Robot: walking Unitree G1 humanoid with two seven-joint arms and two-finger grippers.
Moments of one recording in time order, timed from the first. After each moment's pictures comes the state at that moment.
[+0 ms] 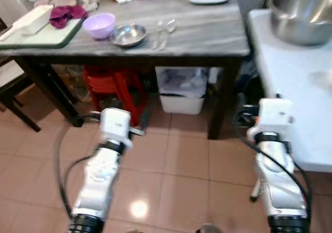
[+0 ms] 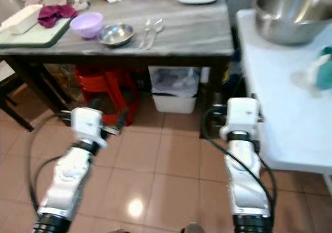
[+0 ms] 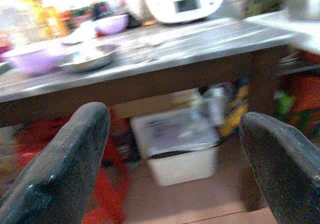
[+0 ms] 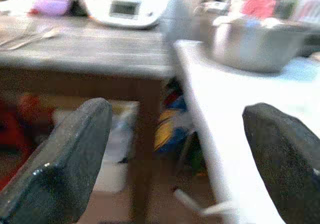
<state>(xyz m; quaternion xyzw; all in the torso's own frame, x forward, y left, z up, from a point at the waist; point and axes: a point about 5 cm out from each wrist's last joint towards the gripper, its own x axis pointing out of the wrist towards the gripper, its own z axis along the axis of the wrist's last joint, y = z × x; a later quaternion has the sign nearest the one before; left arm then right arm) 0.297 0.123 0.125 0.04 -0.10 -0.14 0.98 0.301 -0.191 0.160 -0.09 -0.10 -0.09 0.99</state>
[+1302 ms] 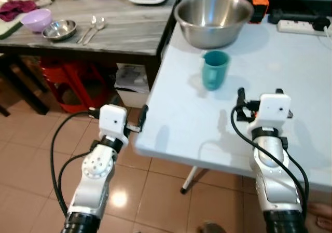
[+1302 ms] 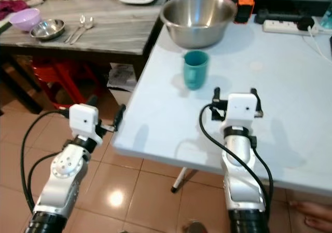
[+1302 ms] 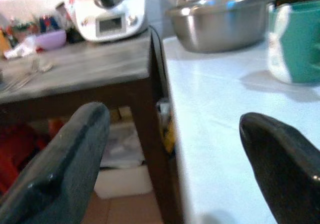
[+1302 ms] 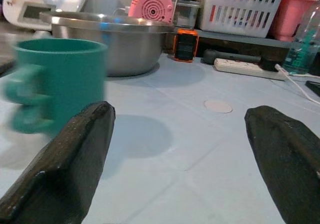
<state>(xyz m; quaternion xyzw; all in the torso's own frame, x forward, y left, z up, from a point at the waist) 0.299 0.131 0.134 0.04 -0.10 -0.13 0.98 0.307 -0.184 0.167 -0.09 -0.12 -0.10 0.98</state>
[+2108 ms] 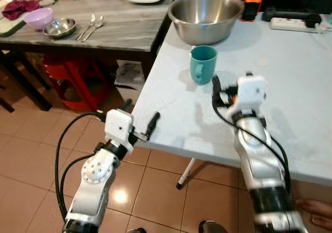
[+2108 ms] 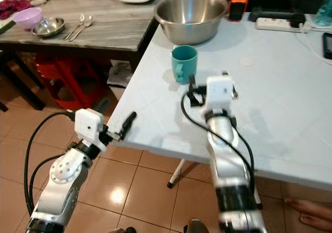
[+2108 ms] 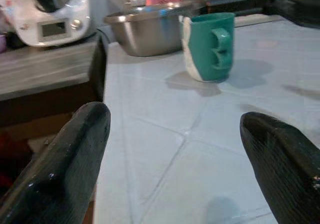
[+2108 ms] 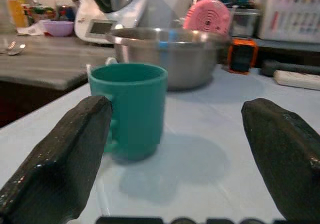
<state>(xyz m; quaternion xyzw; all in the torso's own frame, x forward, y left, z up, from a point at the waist) 0.281 0.121 0.134 0.04 -0.11 -0.24 0.96 0.342 -0.140 0.189 -0.06 -0.14 0.02 0.99</state>
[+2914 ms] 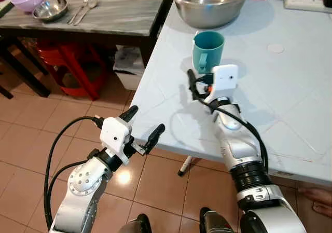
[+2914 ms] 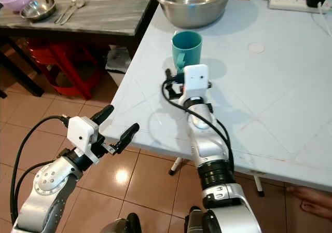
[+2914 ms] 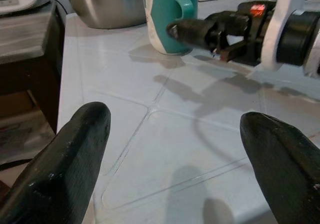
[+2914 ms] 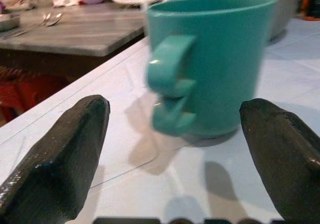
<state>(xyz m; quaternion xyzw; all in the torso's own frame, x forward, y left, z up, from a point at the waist) 0.254 0.125 0.147 0.04 -0.10 -0.31 0.95 0.367 -0.093 0.186 -0.01 -0.10 0.10 0.99</state>
